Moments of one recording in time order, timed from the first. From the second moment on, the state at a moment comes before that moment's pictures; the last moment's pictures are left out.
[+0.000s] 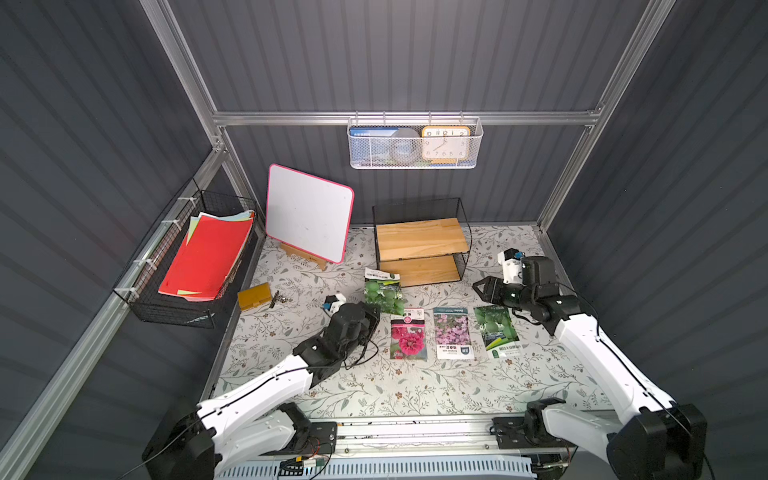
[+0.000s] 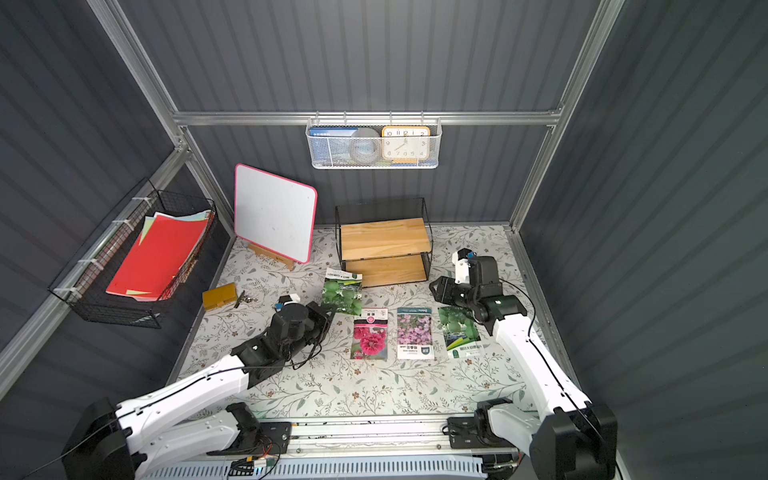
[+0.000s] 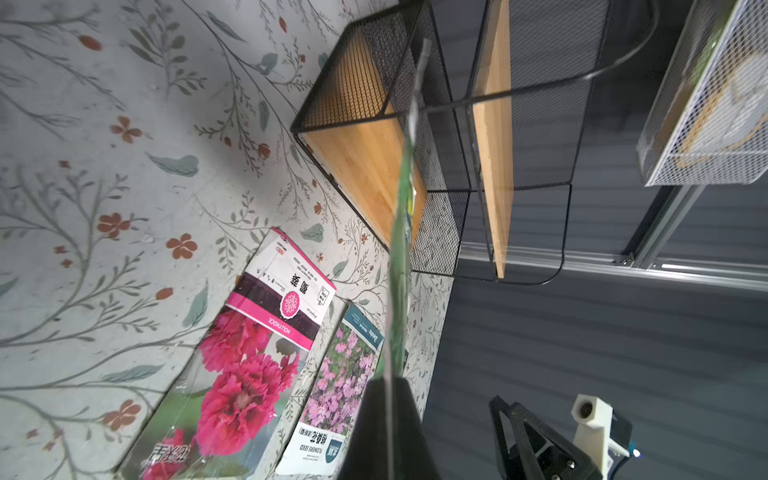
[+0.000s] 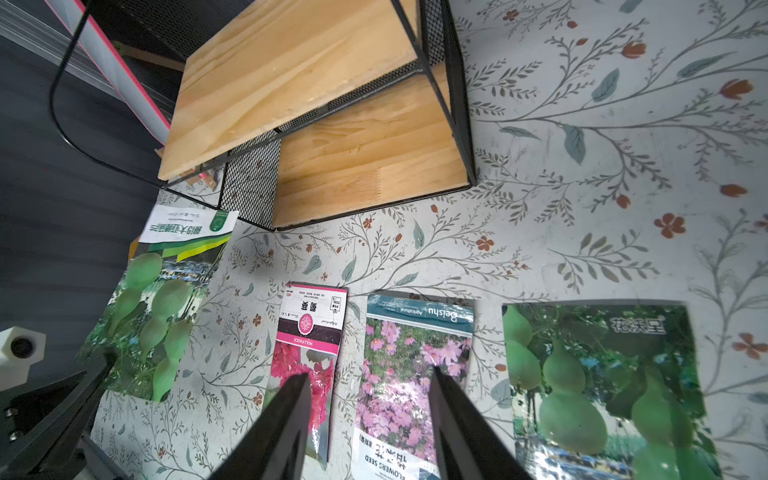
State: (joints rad) left arm -0.72 0.99 0.55 -0.01 -0.23 -1.53; right arm 0.14 1.13 0.89 -0.48 -0.35 0.39
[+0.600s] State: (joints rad) left arm -0.72 0.94 0.36 -0.09 -0.28 -1.60; right arm 0.14 1.11 0.89 -0.48 -0.36 0.40
